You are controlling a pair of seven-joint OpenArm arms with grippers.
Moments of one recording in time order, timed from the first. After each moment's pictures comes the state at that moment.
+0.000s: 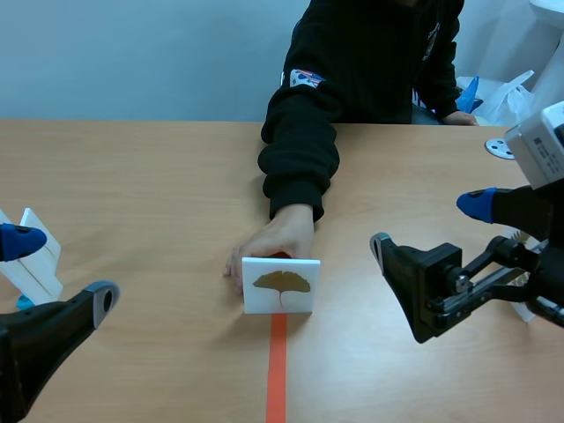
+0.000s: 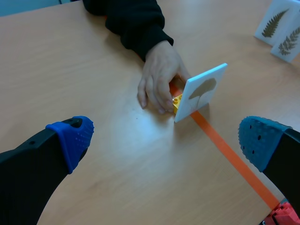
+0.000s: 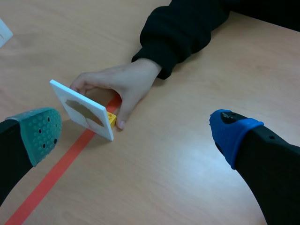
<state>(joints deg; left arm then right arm) 47.0 -29.6 -14.8 117.1 -24.9 -33.0 0.7 -34.7 22.2 6.6 117.2 18.0 25.3 -9.3</state>
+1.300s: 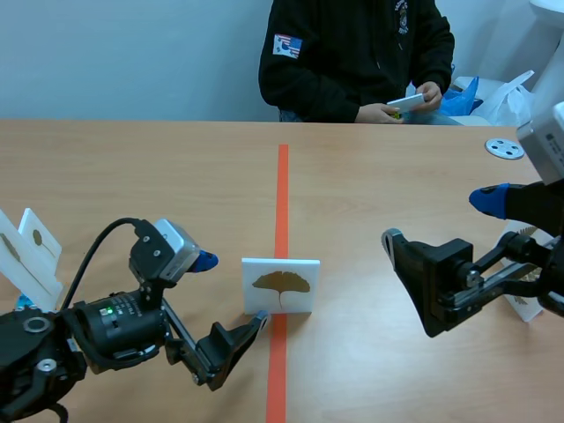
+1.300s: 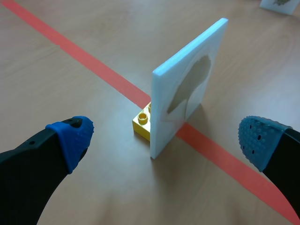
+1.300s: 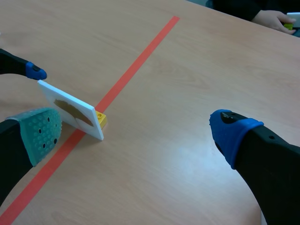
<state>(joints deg) 4.0 -19.9 22.6 69.1 0.0 -29.3 -18.3 -34.7 22.2 8.2 117.2 17.6 25.1 -9.2</state>
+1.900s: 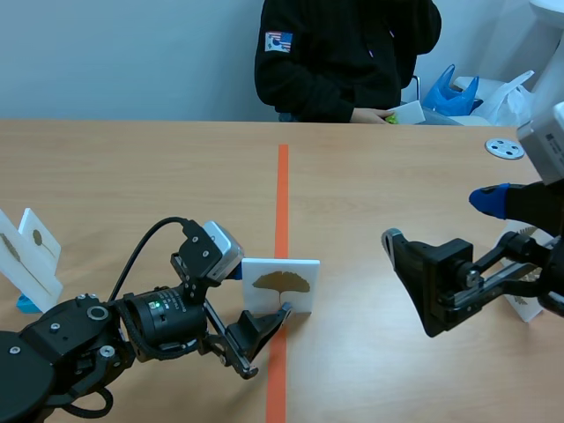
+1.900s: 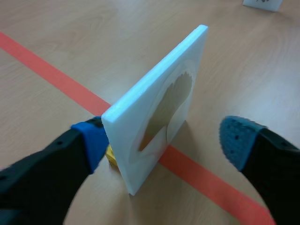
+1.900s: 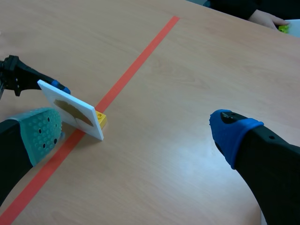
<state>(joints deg) -2.2 -16.2 28.7 62.0 2.3 -28.1 -20.3 -34.7 22.2 8.2 117.2 17.6 25.1 -9.2</state>
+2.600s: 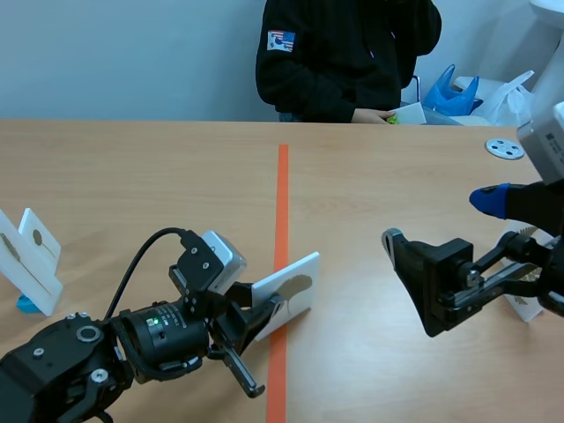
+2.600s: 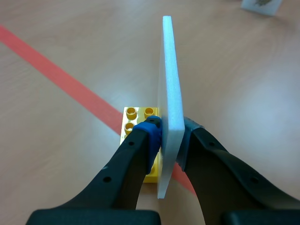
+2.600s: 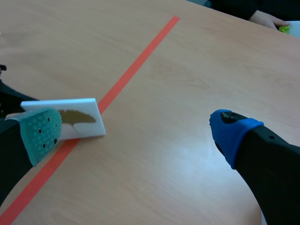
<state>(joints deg) 4.1 -17.2 28.2 70.5 -0.4 -26.8 -16.3 -34.7 22.2 8.2 117.2 17.7 25.0 -9.2</state>
